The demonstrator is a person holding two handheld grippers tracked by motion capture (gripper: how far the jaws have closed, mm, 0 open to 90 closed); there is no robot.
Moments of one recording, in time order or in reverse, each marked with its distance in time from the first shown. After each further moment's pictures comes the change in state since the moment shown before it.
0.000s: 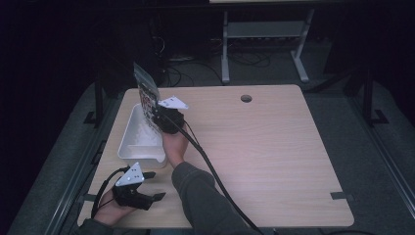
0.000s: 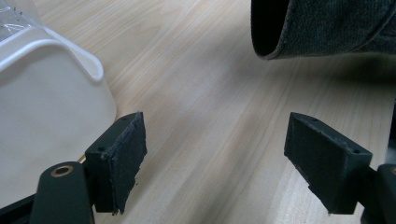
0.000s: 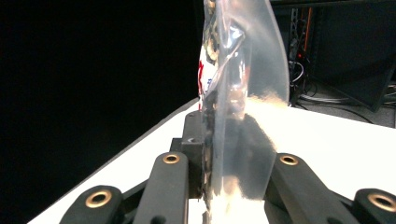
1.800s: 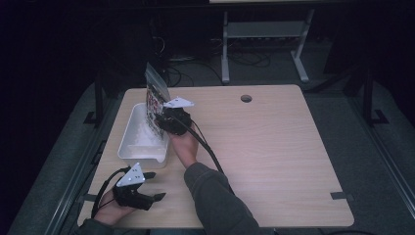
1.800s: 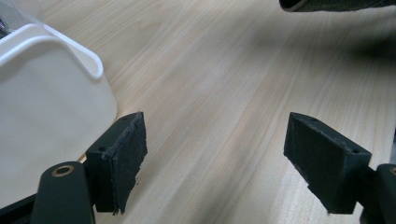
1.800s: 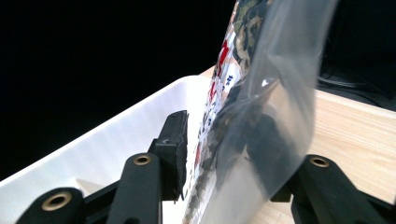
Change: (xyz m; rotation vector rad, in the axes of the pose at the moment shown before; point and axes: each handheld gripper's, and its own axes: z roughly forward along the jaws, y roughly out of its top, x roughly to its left) left arm -0.001 0.000 0.002 0.012 0.007 0.008; right arm -0.018 0.000 -0.014 0.125 0.067 -0.064
